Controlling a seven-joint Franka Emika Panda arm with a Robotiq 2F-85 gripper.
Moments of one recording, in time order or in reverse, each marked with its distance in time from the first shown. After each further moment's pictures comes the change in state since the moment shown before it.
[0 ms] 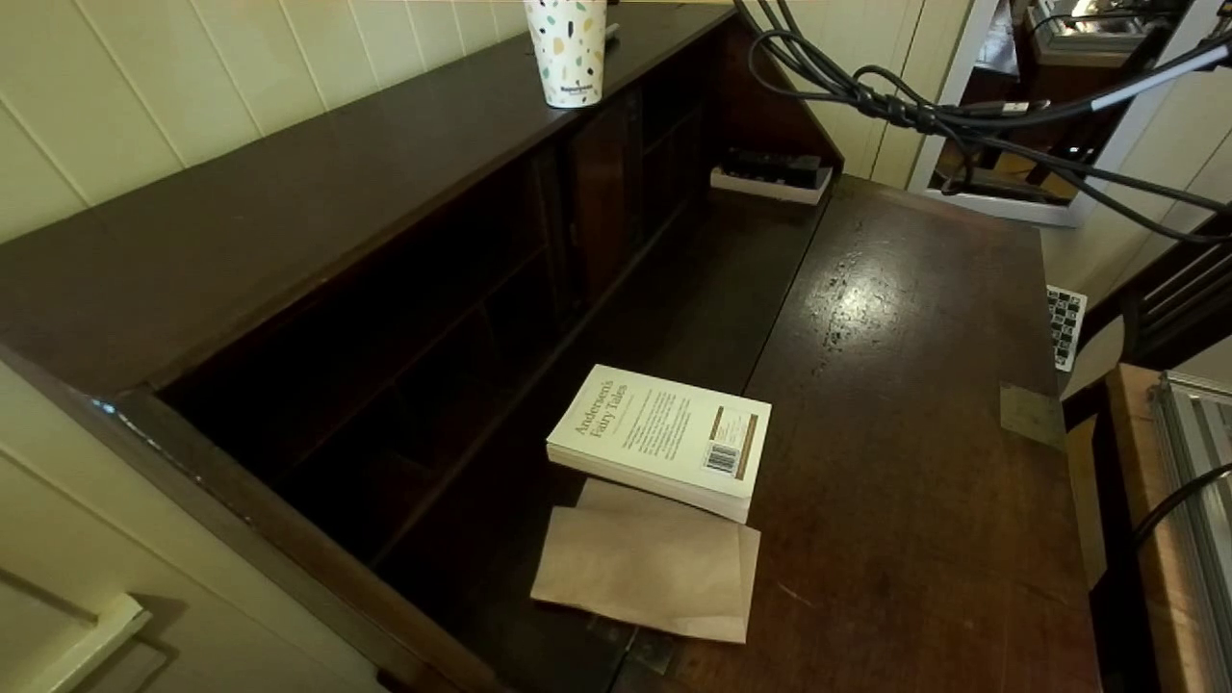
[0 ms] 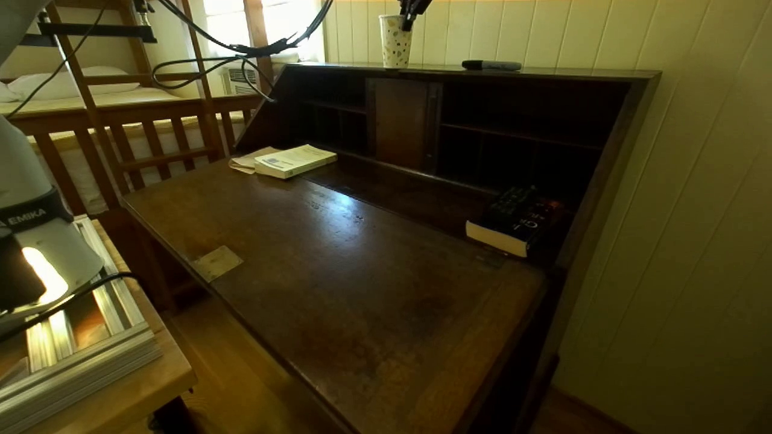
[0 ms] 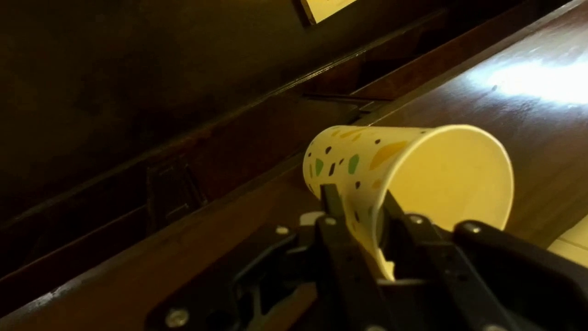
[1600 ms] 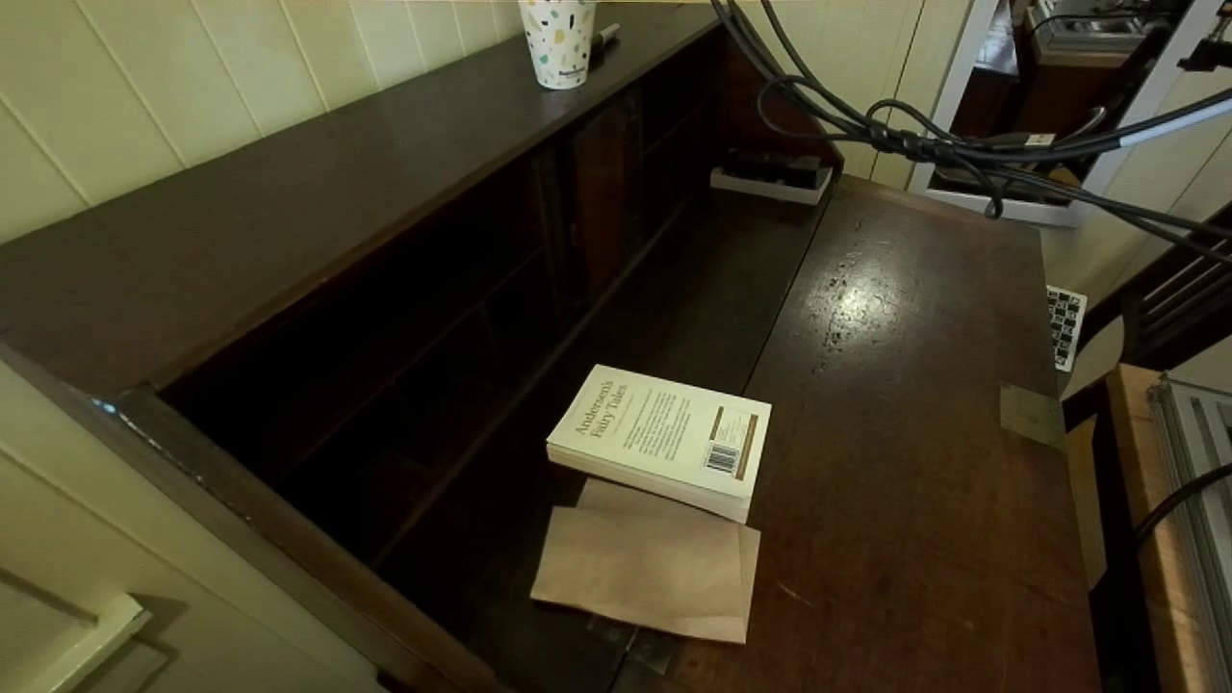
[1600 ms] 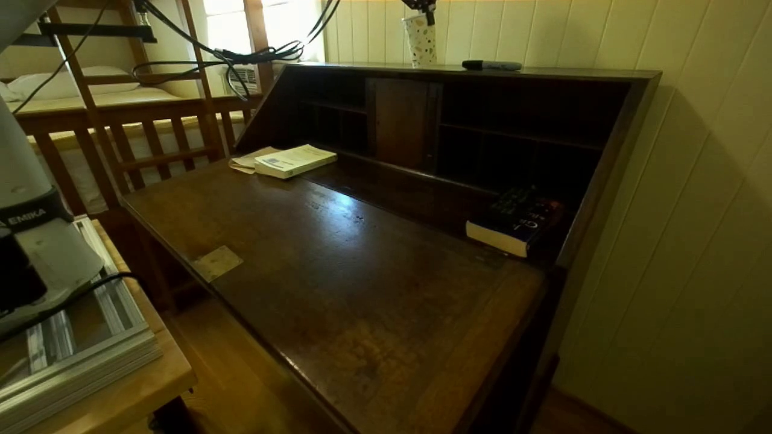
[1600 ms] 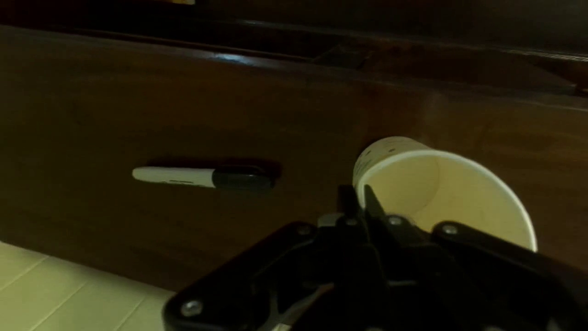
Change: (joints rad) arm 0.272 -0.001 -0.192 0.002 -0.533 0.211 -0.424
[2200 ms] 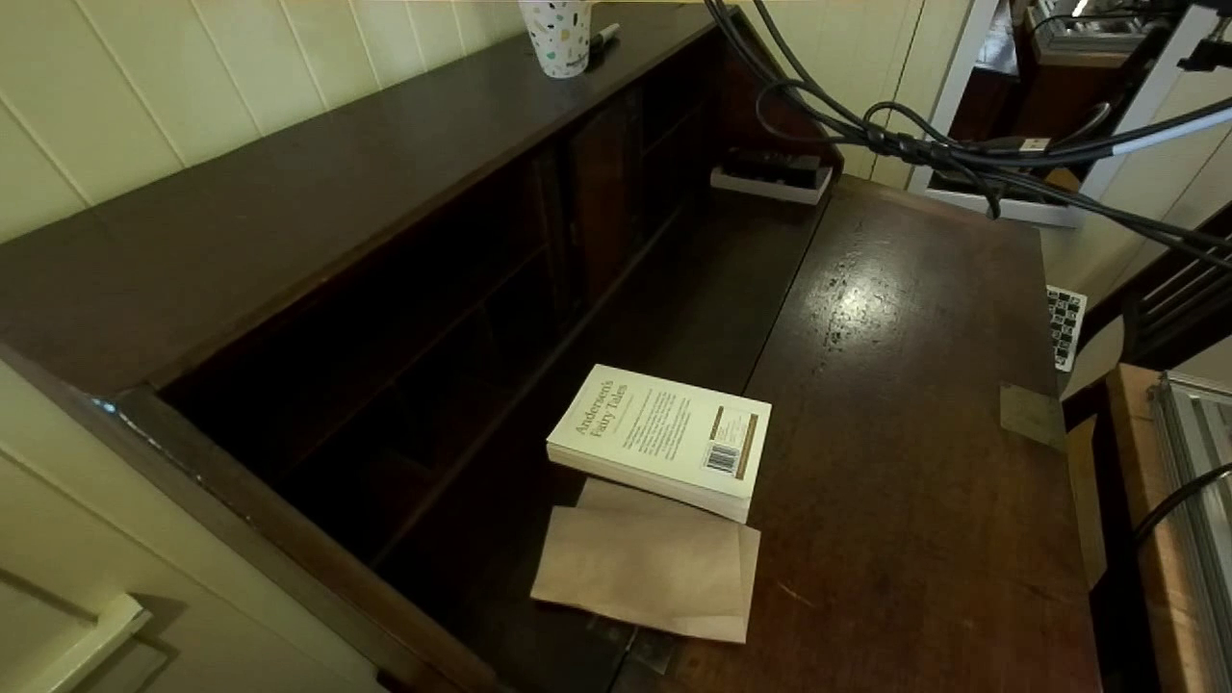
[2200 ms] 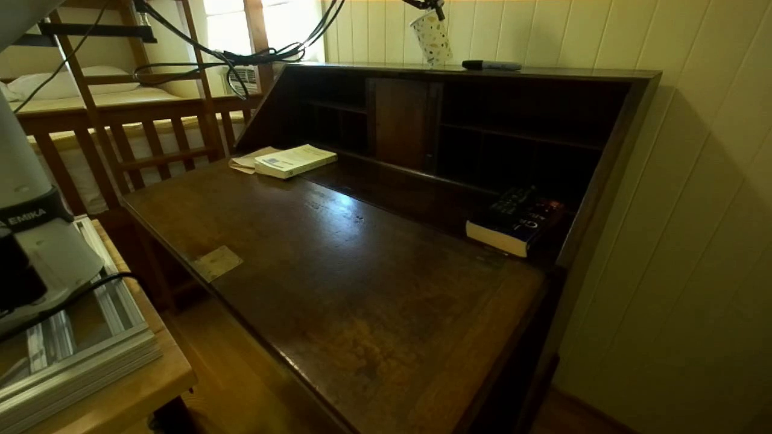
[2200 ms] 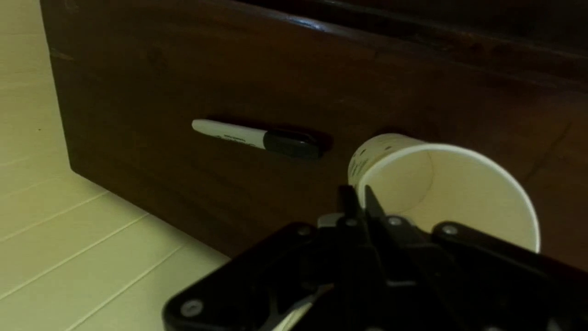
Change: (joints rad) arm 0.063 0.027 -0.063 -0.001 -0.139 0.086 -0.080
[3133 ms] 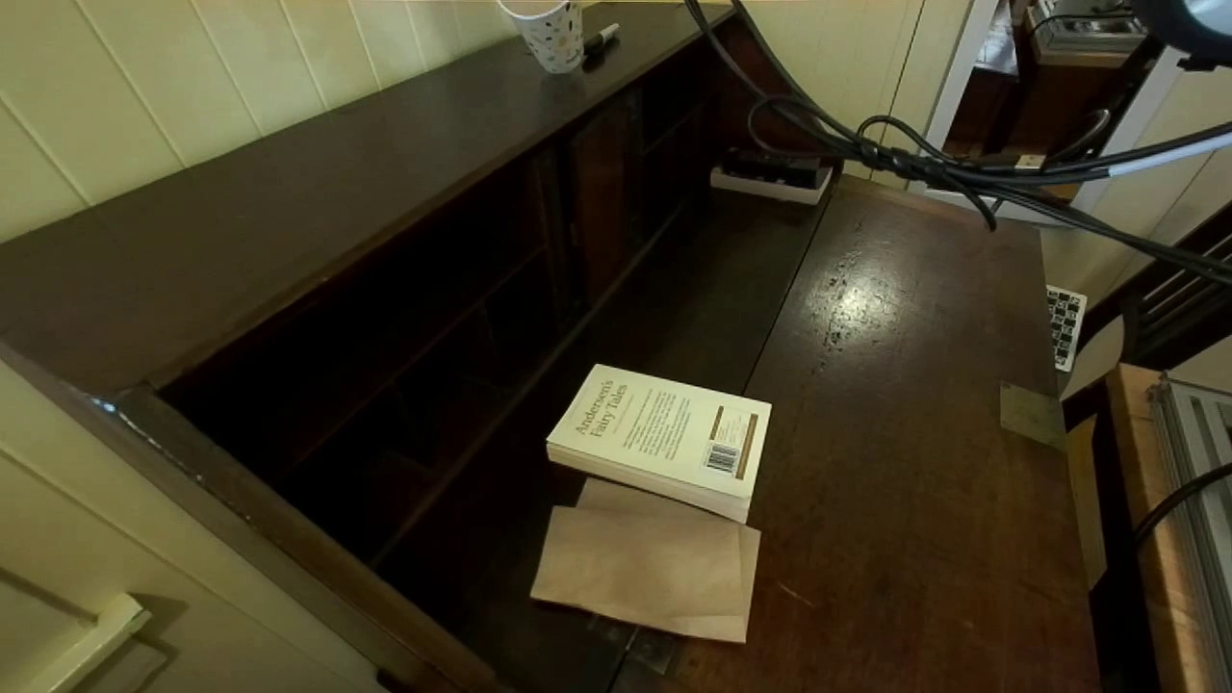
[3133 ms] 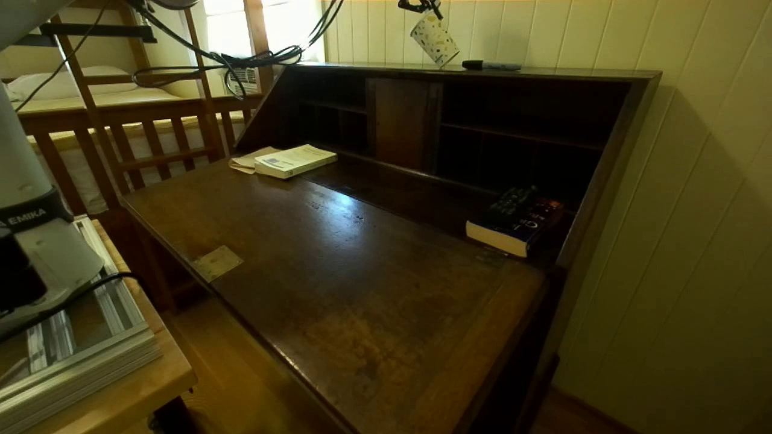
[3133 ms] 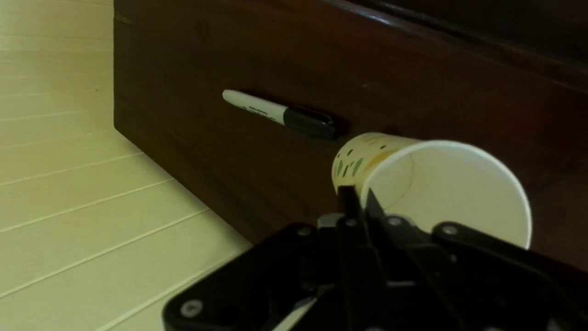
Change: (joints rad) arm 0.083 0.034 -0.061 -0.001 -0.124 0.032 -0.056
